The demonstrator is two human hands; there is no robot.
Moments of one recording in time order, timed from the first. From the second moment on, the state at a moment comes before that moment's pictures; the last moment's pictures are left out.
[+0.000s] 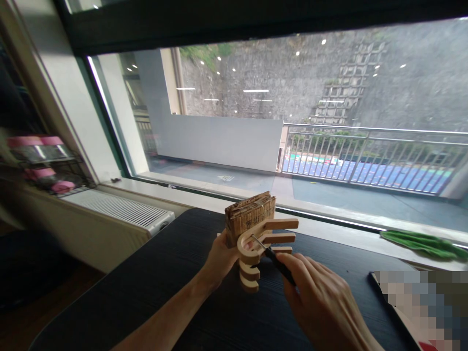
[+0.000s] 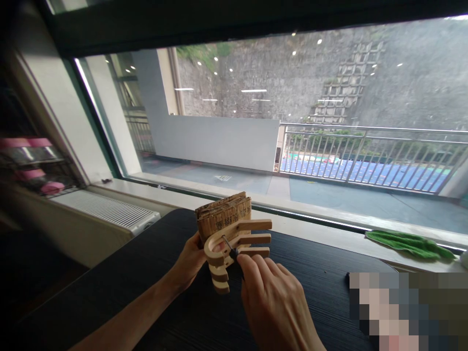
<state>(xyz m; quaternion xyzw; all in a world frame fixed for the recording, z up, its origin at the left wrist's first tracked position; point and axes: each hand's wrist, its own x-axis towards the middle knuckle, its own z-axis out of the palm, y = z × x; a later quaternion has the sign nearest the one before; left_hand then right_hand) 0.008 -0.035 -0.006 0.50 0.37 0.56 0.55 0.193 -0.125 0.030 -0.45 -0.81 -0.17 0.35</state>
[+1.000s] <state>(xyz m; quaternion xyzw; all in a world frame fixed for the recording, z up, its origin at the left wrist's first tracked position) 0.007 -0.031 -0.012 0.51 0.38 0.55 0.54 0.197 -0.131 0.039 -0.54 -0.76 -0.09 0.34</state>
